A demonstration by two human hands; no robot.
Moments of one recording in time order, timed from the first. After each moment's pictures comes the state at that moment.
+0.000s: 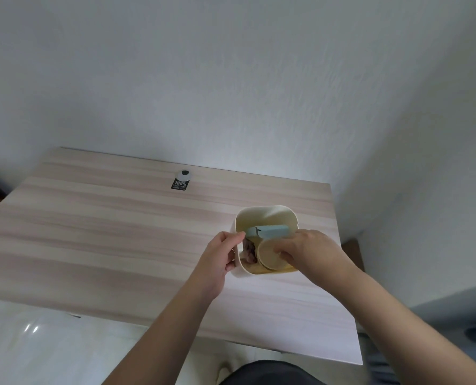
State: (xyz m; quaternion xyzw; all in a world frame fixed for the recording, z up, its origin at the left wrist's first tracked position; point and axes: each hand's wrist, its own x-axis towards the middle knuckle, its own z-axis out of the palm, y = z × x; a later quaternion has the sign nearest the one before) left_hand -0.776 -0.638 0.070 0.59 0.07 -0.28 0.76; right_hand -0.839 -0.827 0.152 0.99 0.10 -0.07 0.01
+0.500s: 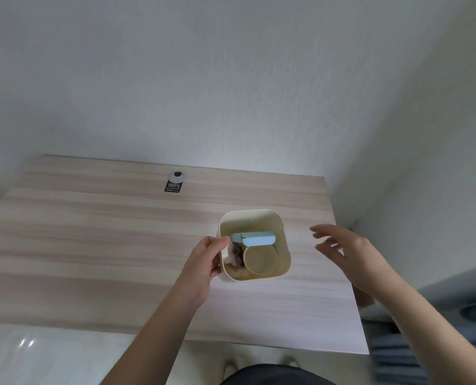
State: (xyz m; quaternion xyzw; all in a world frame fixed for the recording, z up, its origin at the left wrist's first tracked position) left_hand -0.766 -0.605 0.066 0.60 0.07 -0.28 0.74; right_hand -0.875 -0.885 0.128 0.94 -0.09 0.04 -0.34
